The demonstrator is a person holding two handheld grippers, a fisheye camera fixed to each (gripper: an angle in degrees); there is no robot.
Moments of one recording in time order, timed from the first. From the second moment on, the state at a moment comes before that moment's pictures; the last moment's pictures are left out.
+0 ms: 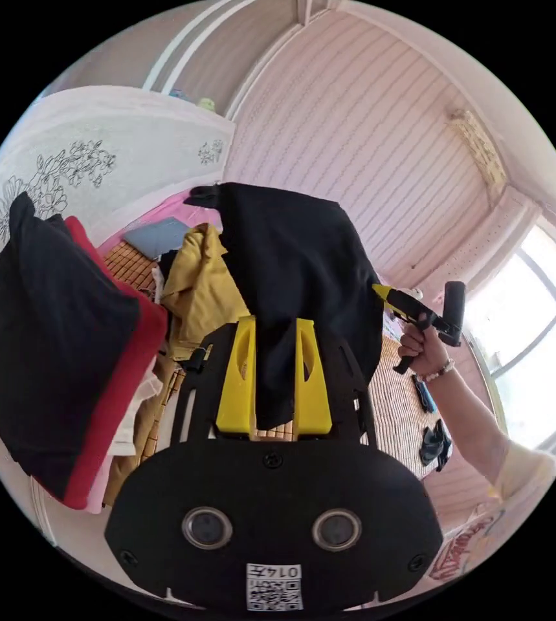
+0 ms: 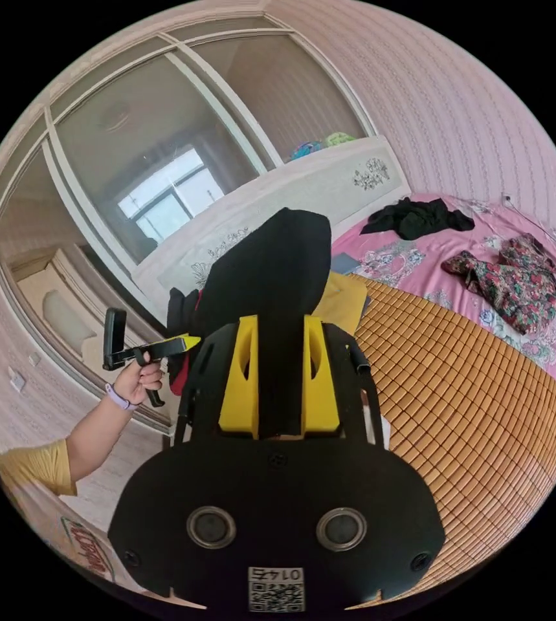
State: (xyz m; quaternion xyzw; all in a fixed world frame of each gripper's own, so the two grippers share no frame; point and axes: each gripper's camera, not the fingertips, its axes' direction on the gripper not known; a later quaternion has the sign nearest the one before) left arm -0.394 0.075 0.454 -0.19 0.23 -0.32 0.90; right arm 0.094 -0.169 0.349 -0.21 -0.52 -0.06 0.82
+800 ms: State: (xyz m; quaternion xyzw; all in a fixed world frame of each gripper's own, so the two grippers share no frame) left arm -0.046 0.188 0.270 -0.13 0.48 -0.10 0.86; right arm 0.495 0.221 0.054 -0.27 -0.12 0.23 0.92
